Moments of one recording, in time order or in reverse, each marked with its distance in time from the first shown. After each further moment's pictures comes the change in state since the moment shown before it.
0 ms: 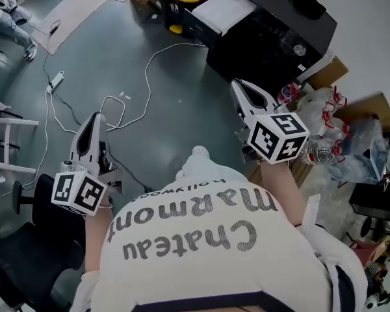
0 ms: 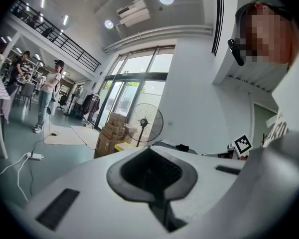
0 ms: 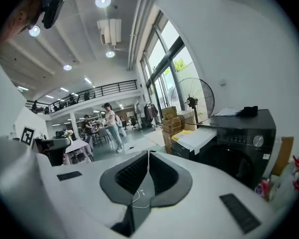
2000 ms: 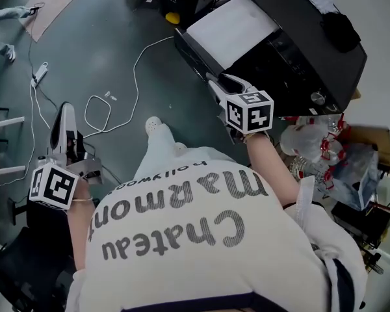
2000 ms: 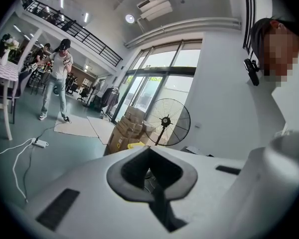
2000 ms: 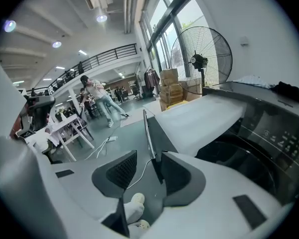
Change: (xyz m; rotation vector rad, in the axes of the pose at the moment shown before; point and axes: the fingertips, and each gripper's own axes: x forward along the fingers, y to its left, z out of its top) left arm 0.255 0.119 0.009 -0.172 0.010 0.205; right arm 0.284 -0.197 -0.067 -0.031 0.408 0.045
